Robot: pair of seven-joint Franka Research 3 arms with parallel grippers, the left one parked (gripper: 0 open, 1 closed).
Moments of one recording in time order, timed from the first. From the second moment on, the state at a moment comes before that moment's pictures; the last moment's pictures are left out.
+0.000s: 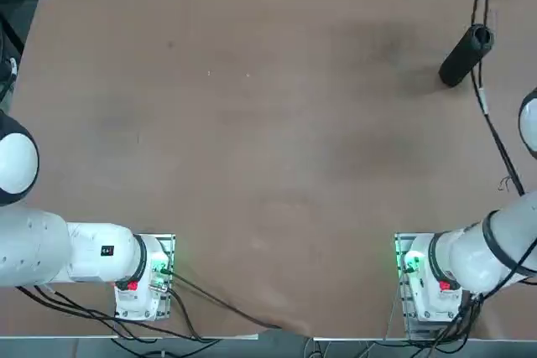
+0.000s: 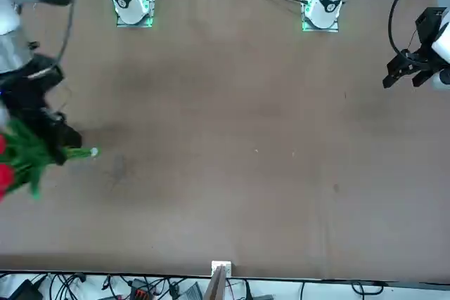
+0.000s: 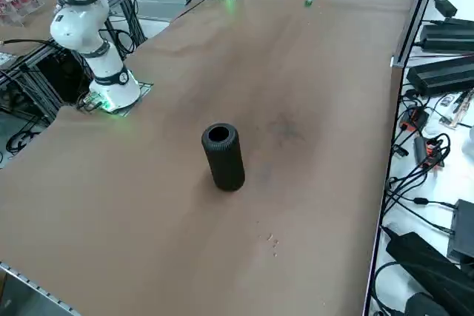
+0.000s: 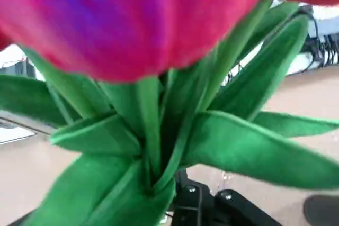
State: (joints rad) arm 0.34 0.19 -0.13 -1.38 -0.14 2.08 0.53
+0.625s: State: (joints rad) arm 0.13 0.15 -0.29 -1.39 -0.09 2.03 0.18
